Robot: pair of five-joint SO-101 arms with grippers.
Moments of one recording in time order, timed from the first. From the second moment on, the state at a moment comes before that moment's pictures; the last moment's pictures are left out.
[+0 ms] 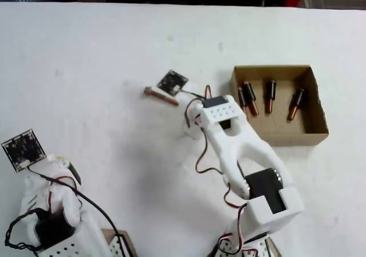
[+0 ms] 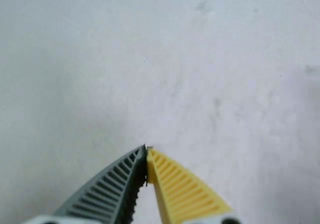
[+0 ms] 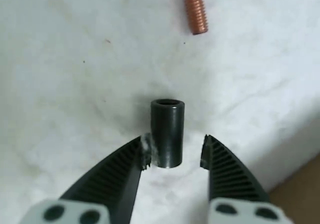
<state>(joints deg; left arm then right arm) -34.3 -104.4 84.4 71.5 5.2 -20.5 7.0 26.6 47.6 36.6</state>
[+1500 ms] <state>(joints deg) -34.3 -104.4 87.7 67.8 5.2 -20.1 1.0 17.3 66.7 42.2</state>
